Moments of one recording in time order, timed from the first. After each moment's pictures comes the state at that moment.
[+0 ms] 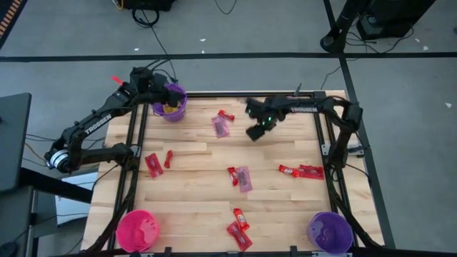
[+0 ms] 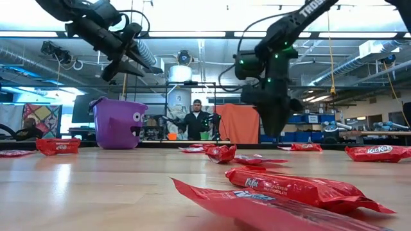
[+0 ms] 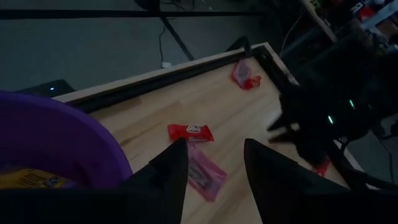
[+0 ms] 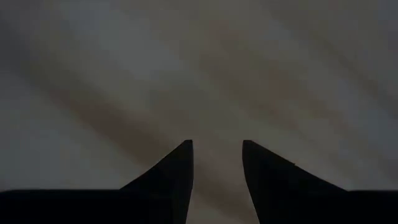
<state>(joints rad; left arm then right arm) 0.94 1.04 0.85 -0.33 0.42 -0.43 -0.46 1.81 1.23 -0.85 -0.03 0.49</state>
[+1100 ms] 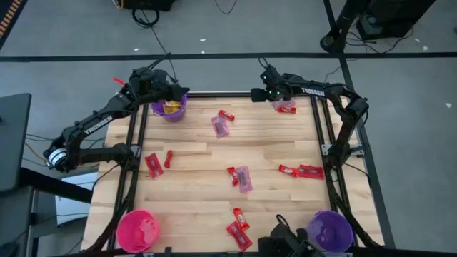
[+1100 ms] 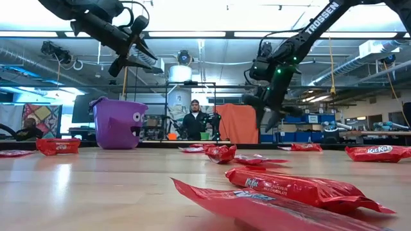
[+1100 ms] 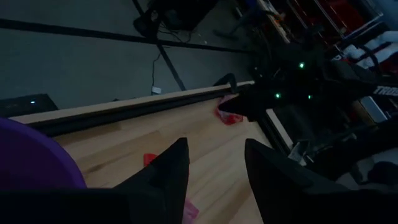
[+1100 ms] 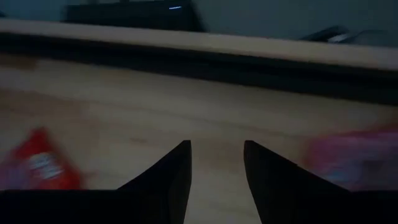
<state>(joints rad) 0.86 1.04 0.85 -0.18 0.30 -0.64 -0.79 1.81 1.23 -0.49 0.00 0.65</state>
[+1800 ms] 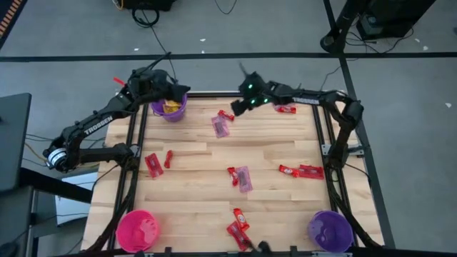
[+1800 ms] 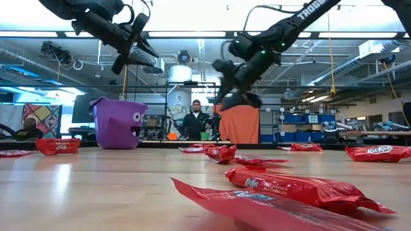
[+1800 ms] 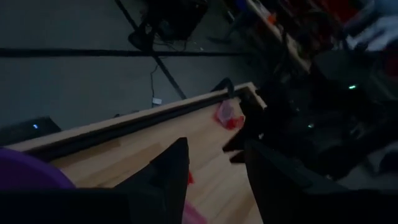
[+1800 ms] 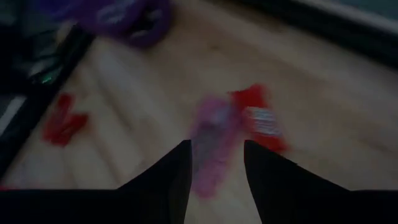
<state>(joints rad) 0.84 1.04 0.85 -0.14 0.29 -0.54 -0.54 1.83 1.31 -0.27 -0.26 0.51</state>
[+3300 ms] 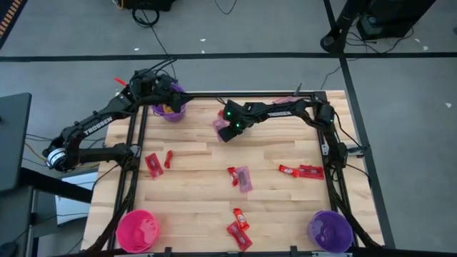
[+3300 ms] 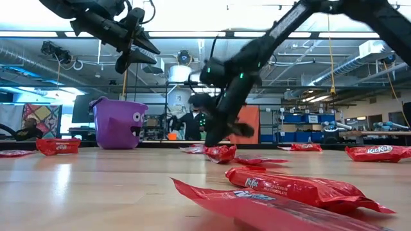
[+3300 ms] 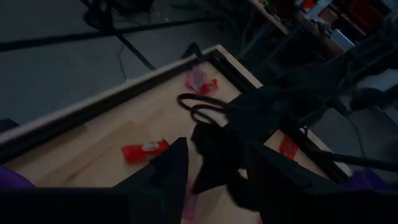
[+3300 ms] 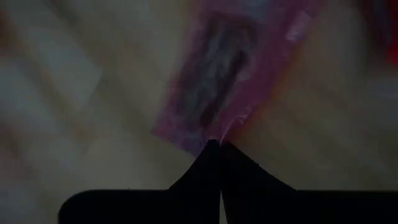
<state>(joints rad) 0.81 1.03 0.85 -0.20 0.46 -0.40 -0.37 2.10 1.43 -0.42 -0.25 0.59</state>
